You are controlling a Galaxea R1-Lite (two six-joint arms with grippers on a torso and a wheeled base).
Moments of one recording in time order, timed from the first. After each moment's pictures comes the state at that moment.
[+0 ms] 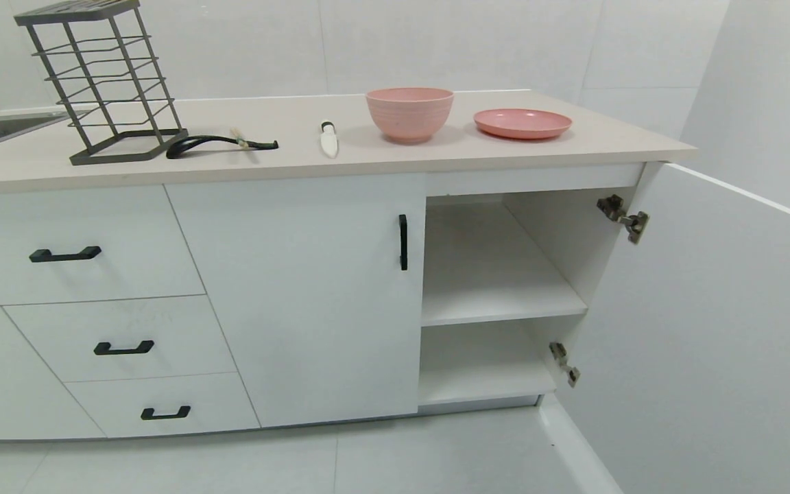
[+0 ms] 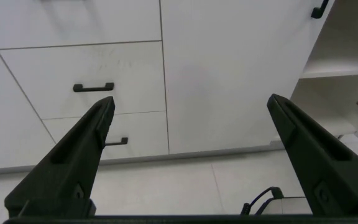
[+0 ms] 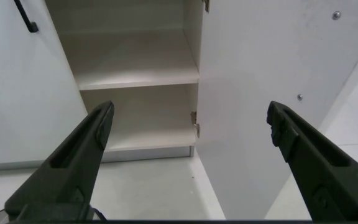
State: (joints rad) left arm 0.00 0.00 0.00 0.00 -0.03 0.01; right arm 0.00 0.00 0.00 0.01 0.02 0.00
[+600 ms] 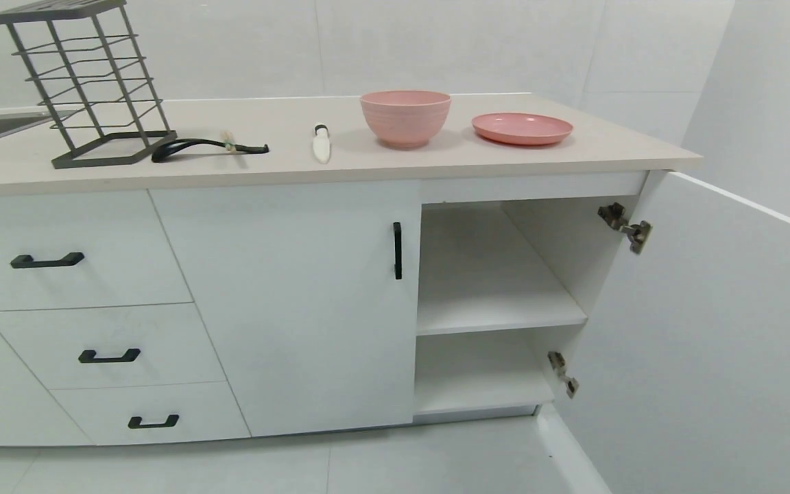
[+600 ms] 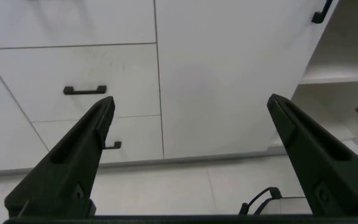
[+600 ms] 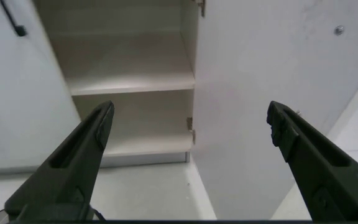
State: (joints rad) left arm 0.00 0.00 0.00 0.00 -0.03 0.00; right arm 0.00 0.00 0.00 0.00 0.02 0.00
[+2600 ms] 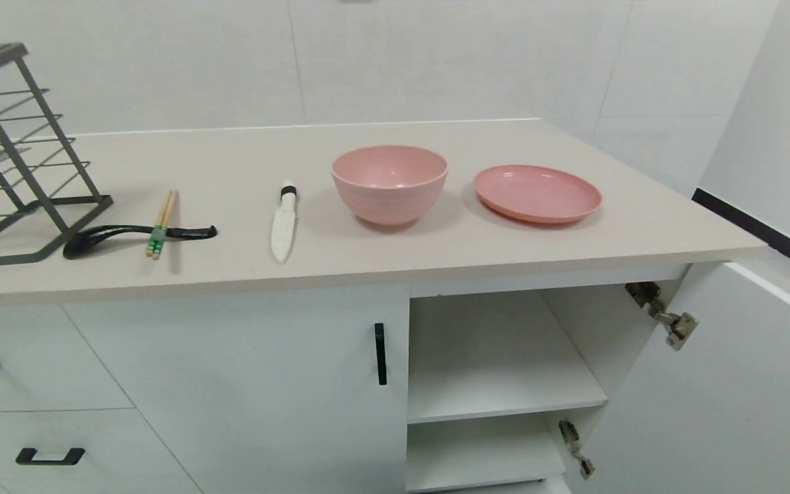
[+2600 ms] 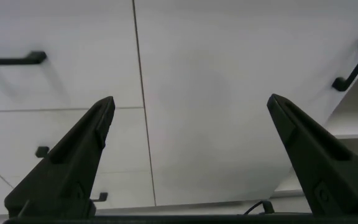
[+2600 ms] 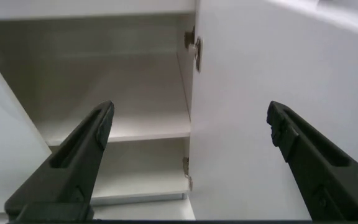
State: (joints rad) left arm 0.00 0.00 0.00 0.00 0.00 -0.02; right arm 0.00 0.00 0.00 0.00 0.02 0.00
